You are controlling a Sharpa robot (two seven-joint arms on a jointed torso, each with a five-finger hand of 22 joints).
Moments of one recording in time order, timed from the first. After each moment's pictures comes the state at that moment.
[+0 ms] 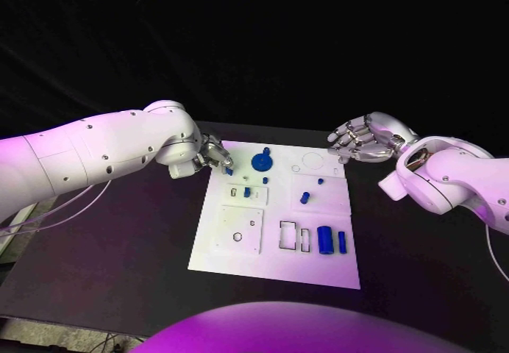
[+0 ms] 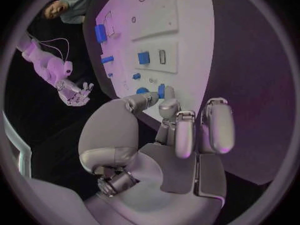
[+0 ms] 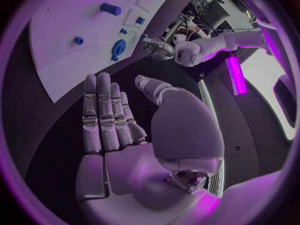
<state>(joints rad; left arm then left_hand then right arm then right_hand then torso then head) 1.32 -0.74 -0.09 1.31 -0.90 0.18 -0.58 0.99 -0.12 0.83 0.06 0.27 0.90 0.09 0.70 0.57 1.26 -0.02 1.22 0.88 1.47 -0.07 1.57 1.31 0.06 1.46 0.04 1.34 1.31 1.31 -0.88 -0.16 1.55 -0.80 -0.37 0.05 1.20 -0.24 0.59 0.06 0.16 0.81 0.19 0.28 0.49 1.02 0.13 0.31 0.27 1.15 0.07 0.42 0.68 0.17 1.05 0.18 0.18 0.50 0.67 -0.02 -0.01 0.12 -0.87</state>
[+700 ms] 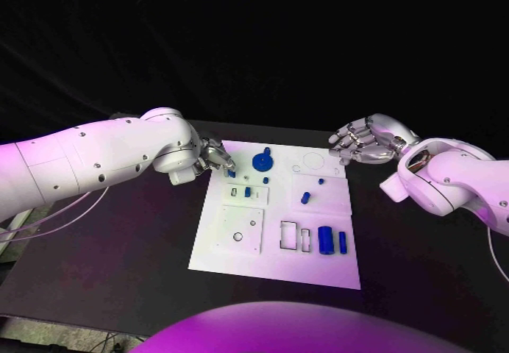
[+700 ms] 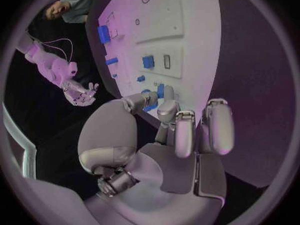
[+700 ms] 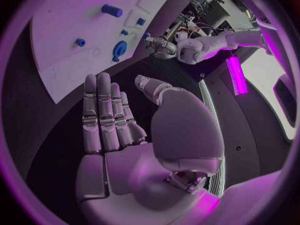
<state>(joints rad) 1.30 -0.79 -0.09 1.40 -0.91 0.11 -0.55 0.96 -0.14 0.82 0.05 0.36 0.92 0.08 0.70 0.56 1.29 -0.03 1.25 0.94 1.47 -0.07 1.57 1.31 0.06 1.46 0.04 1.36 1.31 1.31 -0.88 -0.16 1.55 -0.80 -0.36 0.04 1.20 -0.24 0.59 0.06 0.16 0.81 0.19 0.28 0.49 1.02 0.13 0.30 0.26 1.15 0.07 0.42 0.68 0.17 1.05 0.18 0.18 0.49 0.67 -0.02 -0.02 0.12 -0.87</state>
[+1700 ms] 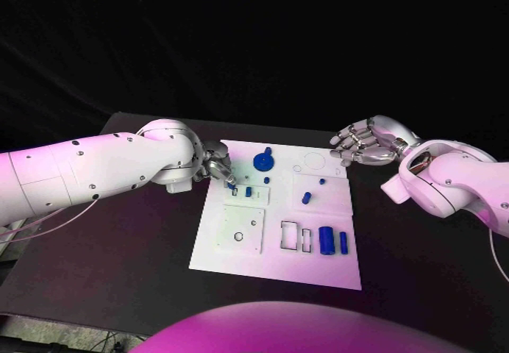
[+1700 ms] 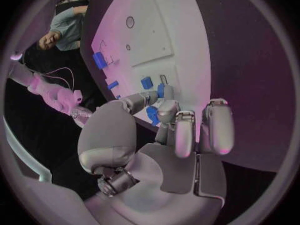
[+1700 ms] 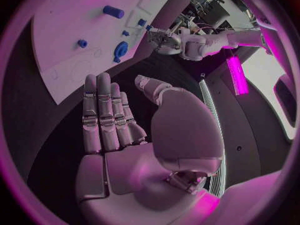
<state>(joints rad) 1.28 -0.83 -0.10 1.50 -1.12 0.17 -0.49 0.95 -0.14 0.84 0.01 0.33 0.93 0.08 0.70 0.55 1.30 -0.03 1.25 0.94 1.47 -0.07 1.57 1.31 0.06 1.46 0.04 1.36 1.31 1.30 -0.88 -0.16 1.54 -0.80 -0.36 0.04 1.20 -0.24 0.59 0.06 0.16 0.81 0.19 0.28 0.49 1.02 0.13 0.30 0.26 1.15 0.07 0.41 0.68 0.17 1.05 0.18 0.17 0.49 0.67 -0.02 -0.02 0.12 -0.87</state>
